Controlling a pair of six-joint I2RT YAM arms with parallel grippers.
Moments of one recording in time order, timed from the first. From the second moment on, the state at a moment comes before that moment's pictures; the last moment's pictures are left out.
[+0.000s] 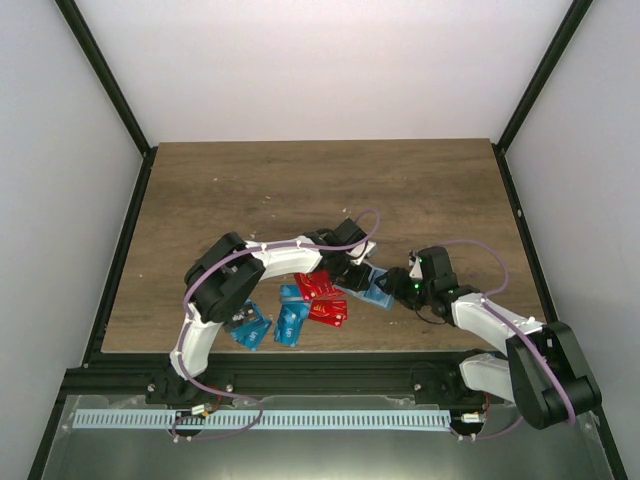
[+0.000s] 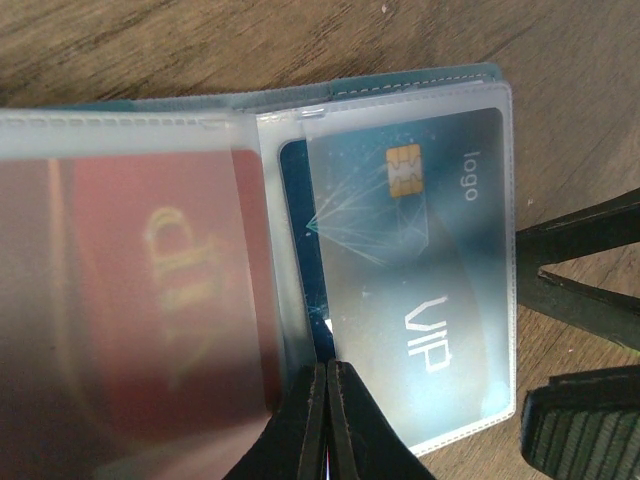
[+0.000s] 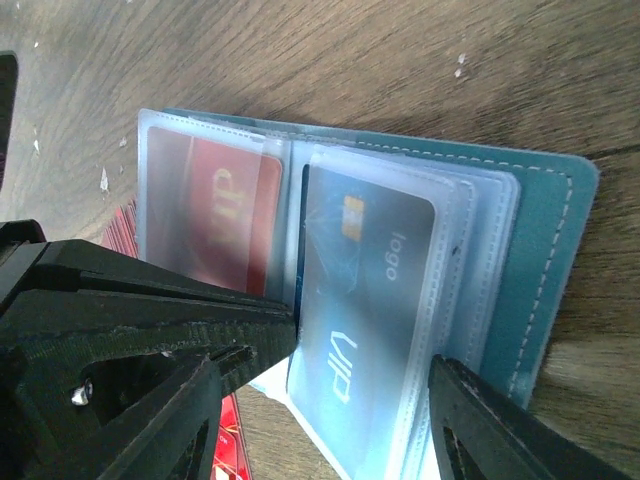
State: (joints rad) left arm -0.88 2.10 1.39 -0.37 0.41 -0.44; right arm 0.31 1.17 0.35 -0.04 -0.41 0.80
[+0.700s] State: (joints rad) left arm -0.89 2.11 1.39 -0.37 0.41 -0.44; right arm 0.31 1.16 0.37 -0.05 -0.42 0.80
